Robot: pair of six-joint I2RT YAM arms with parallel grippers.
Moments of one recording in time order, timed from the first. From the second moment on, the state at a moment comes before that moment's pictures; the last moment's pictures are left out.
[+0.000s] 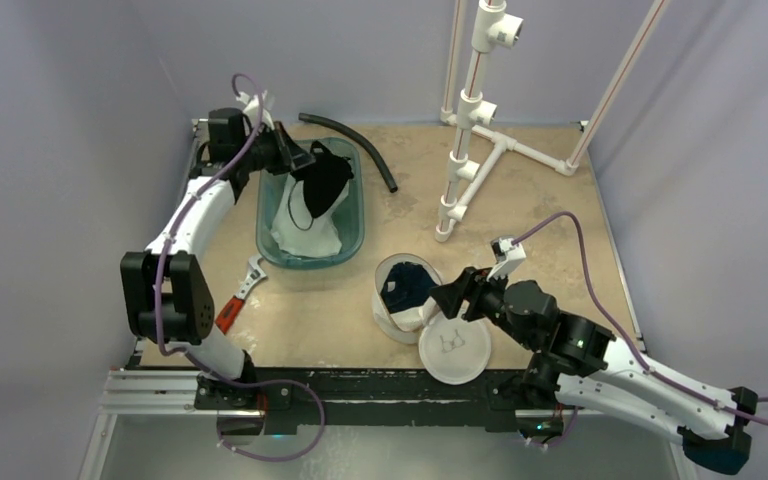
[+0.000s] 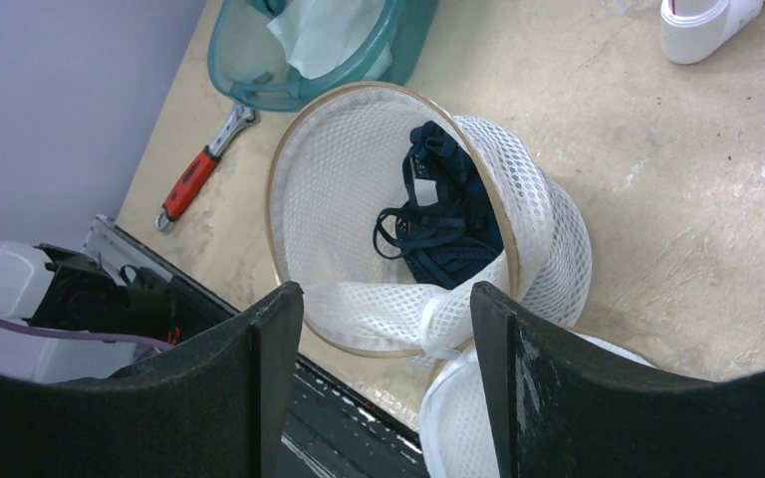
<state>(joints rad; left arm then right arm) -0.03 1.62 1.35 -0.18 0.63 -0.43 1.05 0.52 0.55 -0.39 0.35 0.73</state>
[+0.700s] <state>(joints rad) -0.05 1.65 1.24 -0.52 0.23 -0.29 1.05 0.50 0.55 -0.38 0.35 0.73</state>
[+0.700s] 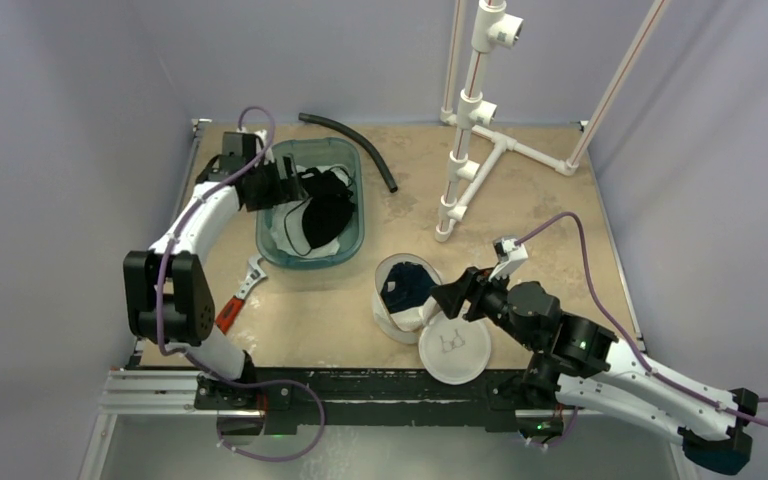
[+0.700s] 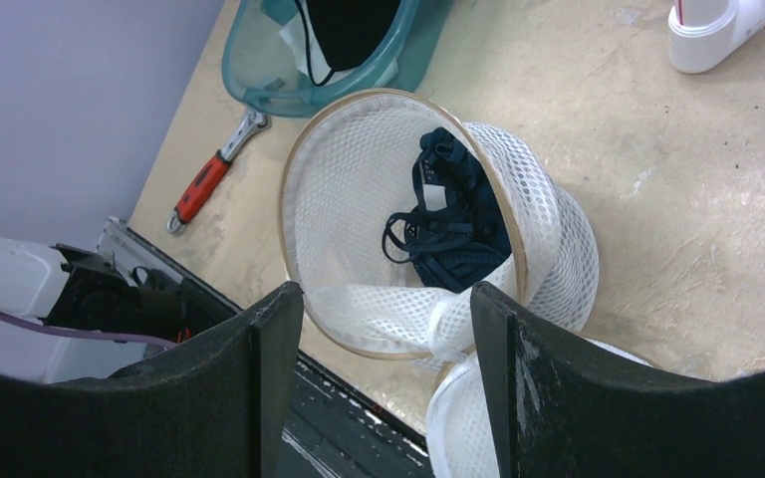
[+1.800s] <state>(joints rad) -0.03 1.97 1.38 -0.20 0.34 -0.80 1.05 0.56 0.55 -0.38 0.35 0.73</state>
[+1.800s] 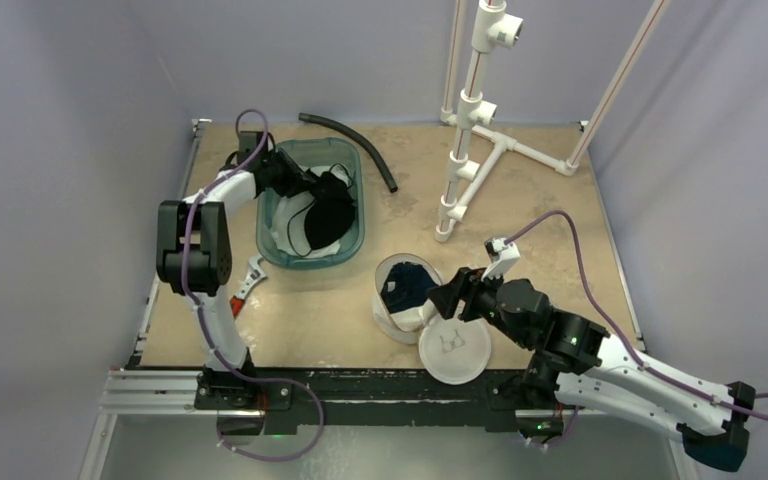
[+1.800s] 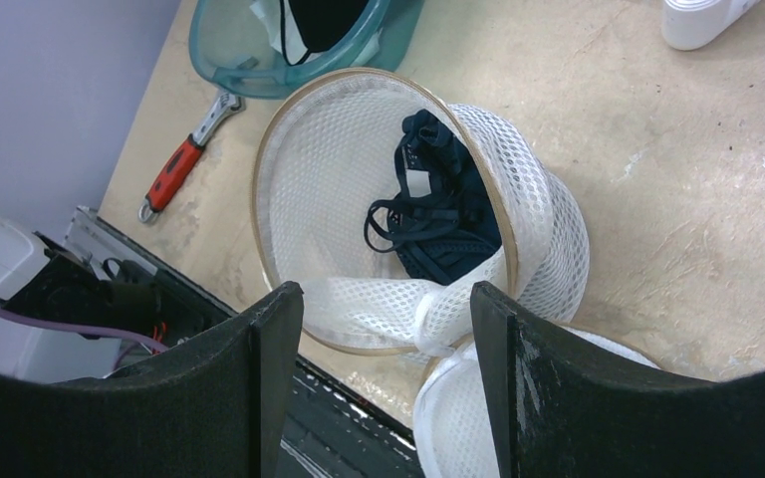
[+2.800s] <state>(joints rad) -0.02 1.96 1.41 -0.12 0.38 -0.33 1.05 0.57 0.55 -0.38 0.34 0.73</state>
